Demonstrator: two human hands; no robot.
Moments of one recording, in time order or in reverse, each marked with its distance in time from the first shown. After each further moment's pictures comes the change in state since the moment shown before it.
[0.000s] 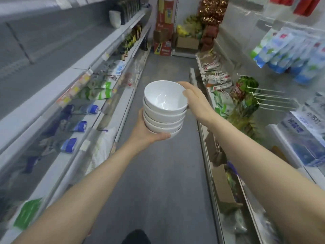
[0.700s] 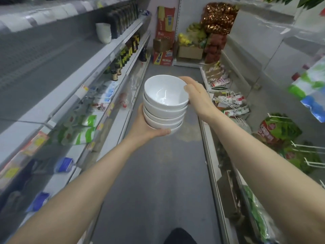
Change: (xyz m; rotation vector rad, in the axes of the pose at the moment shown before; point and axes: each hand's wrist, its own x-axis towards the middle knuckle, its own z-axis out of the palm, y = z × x) left_hand 0.459 -0.073 -0.028 0.038 0.015 0.037; right_hand 0.428 0.133 -0.058 -0.010 0.037 -0.022
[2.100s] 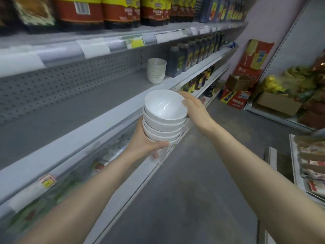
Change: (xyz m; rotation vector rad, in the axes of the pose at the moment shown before) left_hand 0.603 -0.152 -0.149 0.087 0.478 -0.015; right_hand 0.718 0.193 0.133 0.144 -0.500 -0.182
